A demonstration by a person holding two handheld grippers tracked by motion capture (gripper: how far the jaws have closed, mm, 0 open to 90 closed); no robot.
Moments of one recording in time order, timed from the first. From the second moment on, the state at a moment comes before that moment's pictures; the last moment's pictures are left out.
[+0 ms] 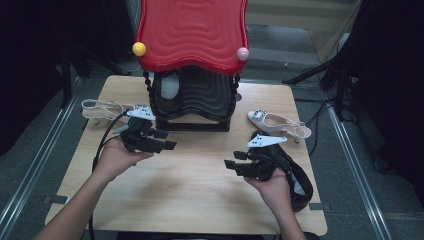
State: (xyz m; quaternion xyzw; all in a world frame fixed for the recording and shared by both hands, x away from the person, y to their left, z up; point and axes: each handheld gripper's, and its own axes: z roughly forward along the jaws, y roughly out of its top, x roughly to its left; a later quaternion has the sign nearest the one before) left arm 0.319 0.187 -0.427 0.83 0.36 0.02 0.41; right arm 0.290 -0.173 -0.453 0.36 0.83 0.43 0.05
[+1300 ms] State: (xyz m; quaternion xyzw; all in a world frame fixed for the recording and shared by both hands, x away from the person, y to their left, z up) left arm 0.329 0.171 -0.468 0.85 0.34 0.00 0.39; right arm 0.257 -0.266 -0.453 0.46 0.79 0.39 0.08
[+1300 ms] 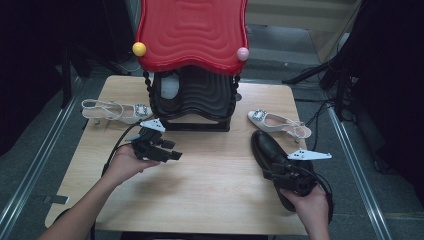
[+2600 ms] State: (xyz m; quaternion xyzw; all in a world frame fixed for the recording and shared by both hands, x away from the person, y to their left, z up) left arm 0.332 0.172 -0.469 0.85 0.34 0.00 0.39; right arm 0.268 -0.275 -0.474 0.54 0.77 0.31 0.11
